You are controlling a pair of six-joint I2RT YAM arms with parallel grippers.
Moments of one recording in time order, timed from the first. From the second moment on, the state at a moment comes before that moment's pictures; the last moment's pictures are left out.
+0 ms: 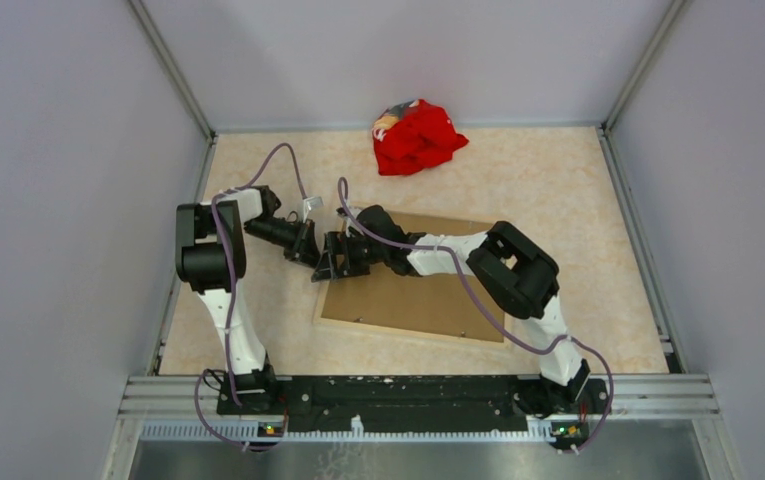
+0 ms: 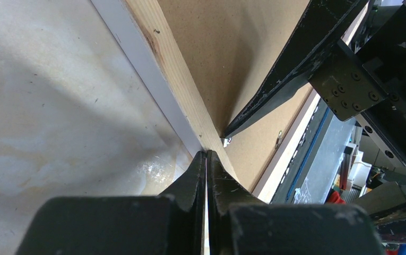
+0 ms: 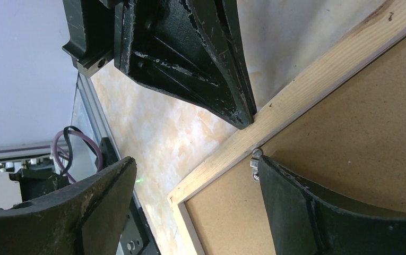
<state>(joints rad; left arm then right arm) 0.06 2.05 1.29 -0.99 0.93 0.61 0.92 2.14 1.35 0.25 -0.45 0.76</state>
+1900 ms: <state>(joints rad) 0.07 2.05 1.29 -0.99 0.93 0.62 0.89 2.17 1.39 0.23 -0.53 0.71</state>
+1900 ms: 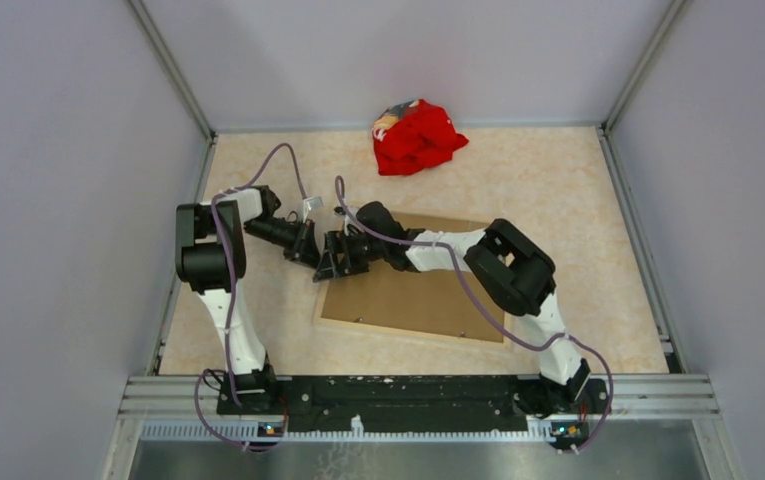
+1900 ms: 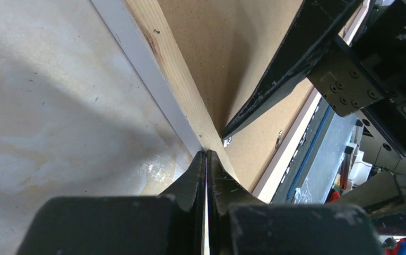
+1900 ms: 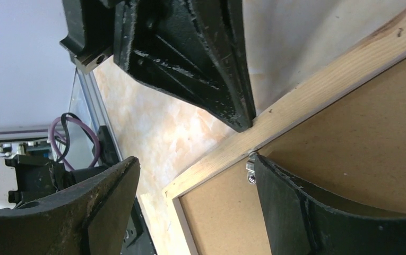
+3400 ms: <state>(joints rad) 0.09 1.70 1.30 -1.00 0.79 0.62 1.17 1.47 0.78 -0.18 -0.02 0.02</state>
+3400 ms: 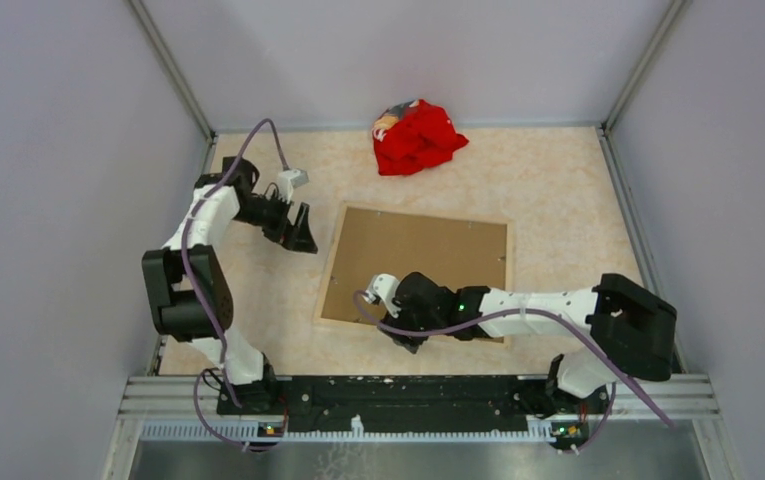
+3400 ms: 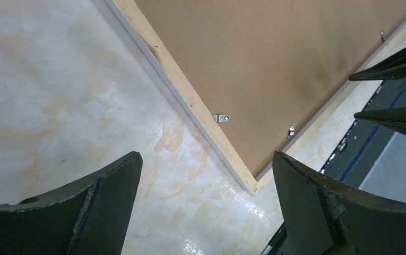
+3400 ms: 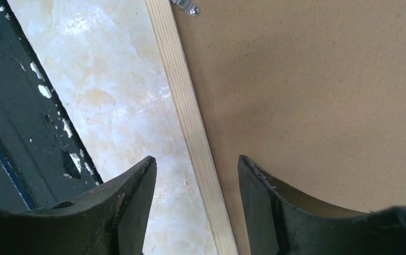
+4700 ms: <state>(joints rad) 0.11 0.52 0.57 -0.87 0.84 1.71 1.12 1.54 1.14 -0.35 -0.11 0.06</state>
